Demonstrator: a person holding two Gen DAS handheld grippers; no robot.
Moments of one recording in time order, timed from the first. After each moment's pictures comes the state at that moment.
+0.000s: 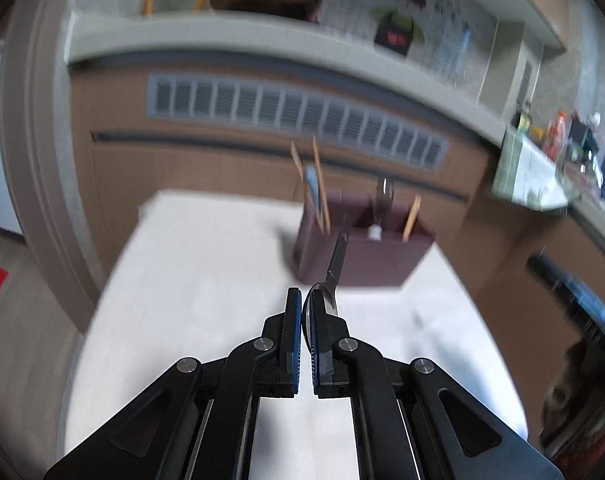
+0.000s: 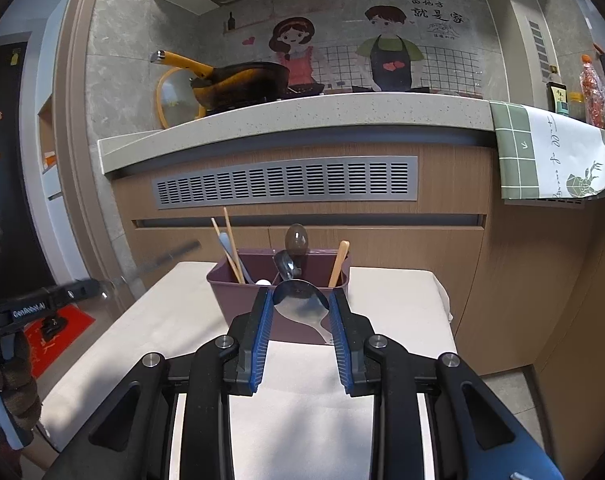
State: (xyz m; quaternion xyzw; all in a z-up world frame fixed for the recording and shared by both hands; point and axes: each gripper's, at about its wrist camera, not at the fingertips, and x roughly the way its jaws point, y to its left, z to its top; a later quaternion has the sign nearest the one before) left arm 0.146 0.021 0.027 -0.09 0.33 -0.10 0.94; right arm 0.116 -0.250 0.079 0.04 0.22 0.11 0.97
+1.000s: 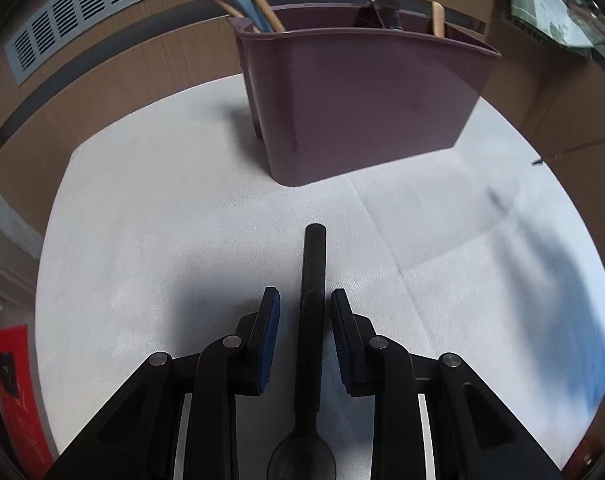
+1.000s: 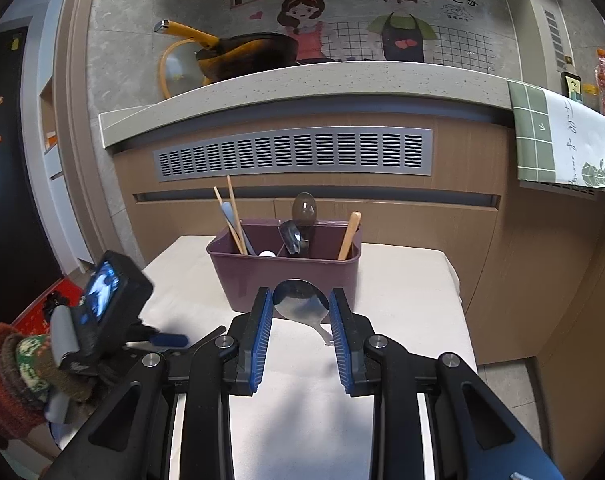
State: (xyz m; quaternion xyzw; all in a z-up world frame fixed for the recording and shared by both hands) left arm 0.245 -0.046 -0.081 0.08 0.49 -0.14 0.86; right arm 0.131 -0.240 0.057 0.03 0.26 0.13 0.96
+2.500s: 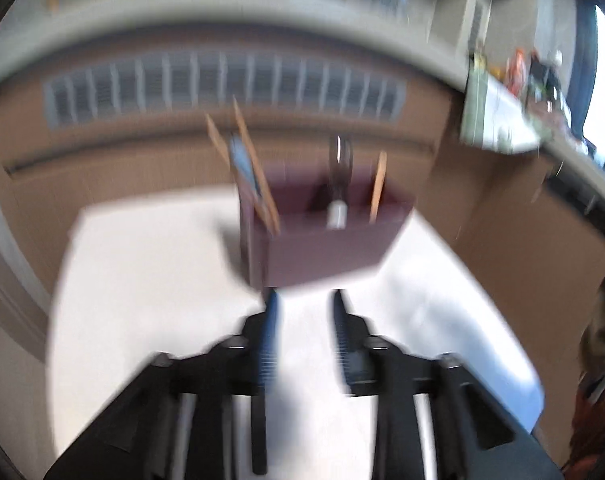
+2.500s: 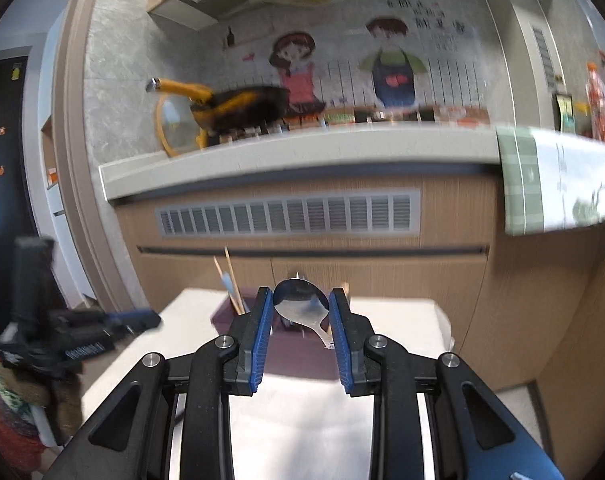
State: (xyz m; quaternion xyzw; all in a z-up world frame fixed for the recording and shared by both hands) left arm 0.228 -0.020 0.000 -0.02 0.38 -0.23 0.90; right arm 0.142 -0.264 0.115 0.06 0.21 0.12 0.97
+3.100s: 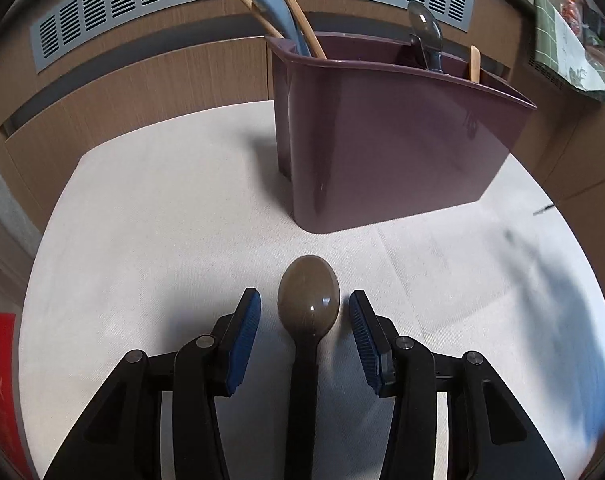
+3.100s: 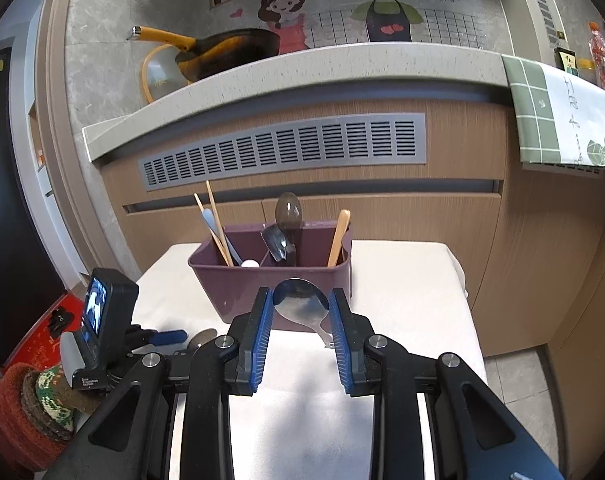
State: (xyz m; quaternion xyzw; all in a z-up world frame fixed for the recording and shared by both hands) left arm 0.271 -0.045 -0.080 0.04 0.43 -0.12 0.89; right arm 0.162 -0.253 0.047 0.07 0.27 0.12 0.95
